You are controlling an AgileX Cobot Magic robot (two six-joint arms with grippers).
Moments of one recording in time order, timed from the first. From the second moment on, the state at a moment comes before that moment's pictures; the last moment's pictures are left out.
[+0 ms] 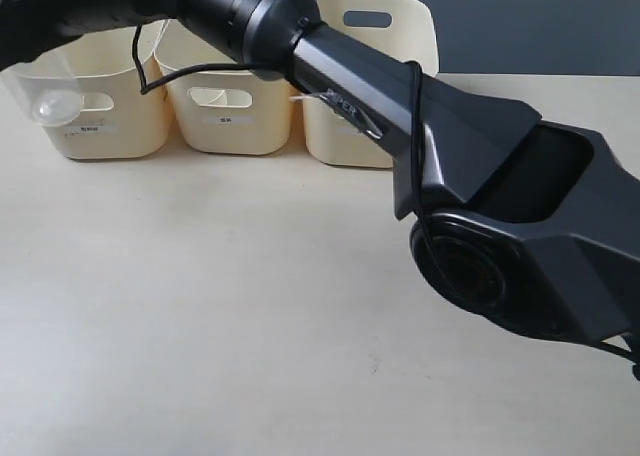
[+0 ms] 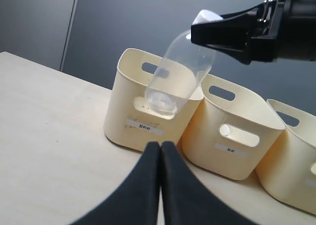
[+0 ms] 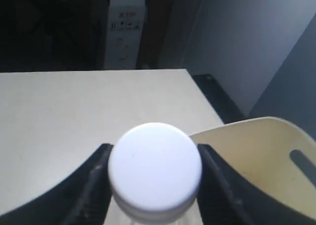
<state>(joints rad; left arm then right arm) 0.07 0.05 0.00 -0.47 0.08 0.09 0.86 2.51 -2.58 0.49 0.53 -0.73</state>
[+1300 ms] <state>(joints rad) 0.07 0.05 0.00 -0.47 0.08 0.09 0.75 2.61 -2.63 0.60 0.17 -0.72</state>
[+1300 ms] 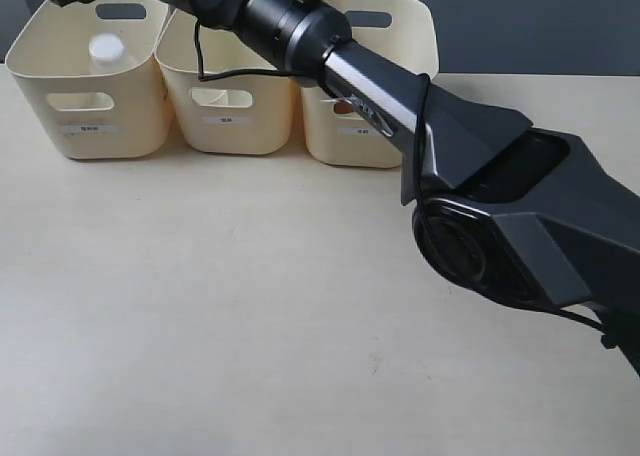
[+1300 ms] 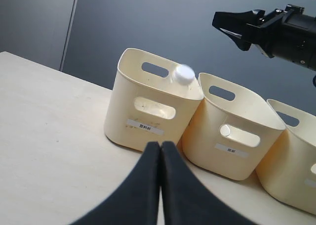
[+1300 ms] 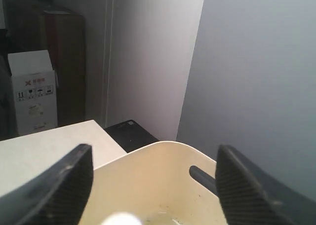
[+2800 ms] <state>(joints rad) 0.07 0.05 0.00 -0.47 0.08 0.09 0.75 2.18 -2.63 0.33 1.06 -0.72</state>
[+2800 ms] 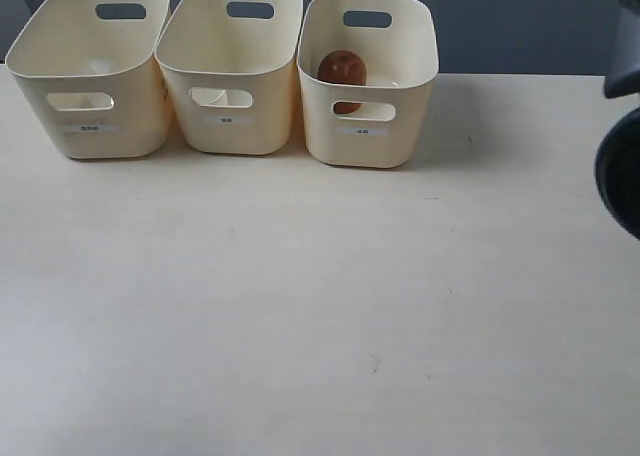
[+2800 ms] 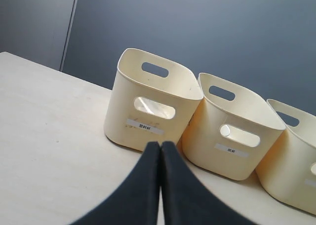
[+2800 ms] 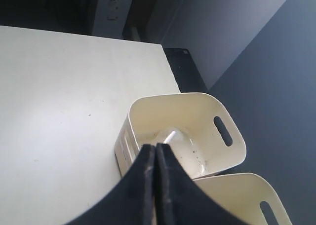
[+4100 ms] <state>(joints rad) 0.07 0.05 0.00 -0.19 0.08 0.09 0.75 1.53 -2.64 -0.10 1.22 -0.56</state>
